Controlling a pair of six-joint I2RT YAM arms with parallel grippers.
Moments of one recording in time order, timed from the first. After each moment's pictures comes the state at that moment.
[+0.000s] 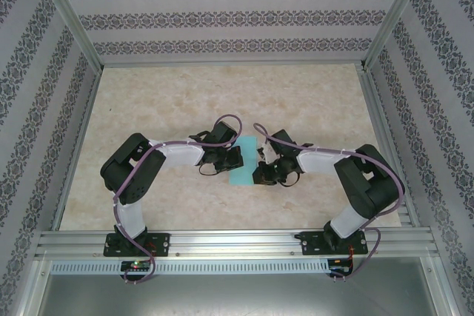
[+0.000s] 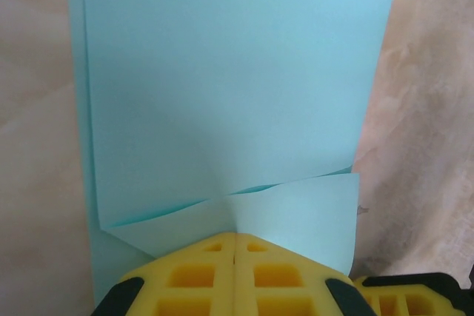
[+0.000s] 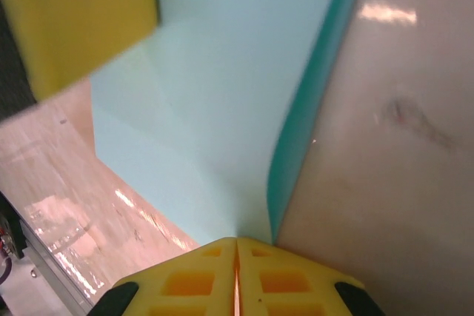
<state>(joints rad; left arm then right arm) -0.72 1.87 1.01 -0.17 0.33 -0.94 0.55 1.61 0.68 -0.31 -0.58 0.46</state>
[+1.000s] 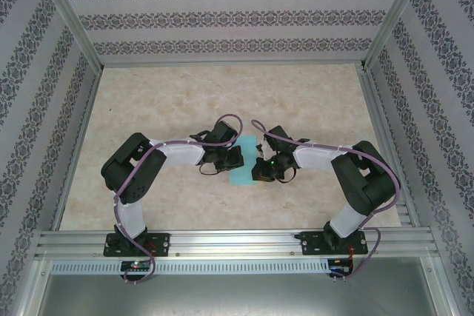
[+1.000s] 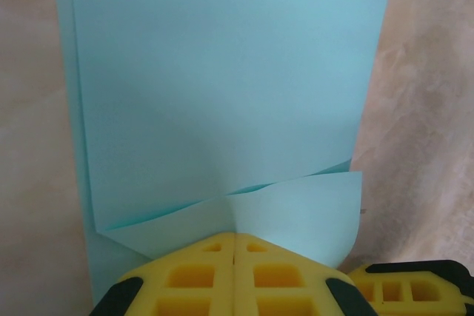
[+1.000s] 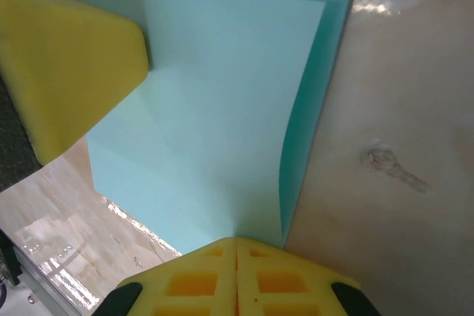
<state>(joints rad) -0.72 1.87 1.02 -0.17 0.34 -0.92 0.56 1.65 0.76 -0.36 -0.52 0.50</state>
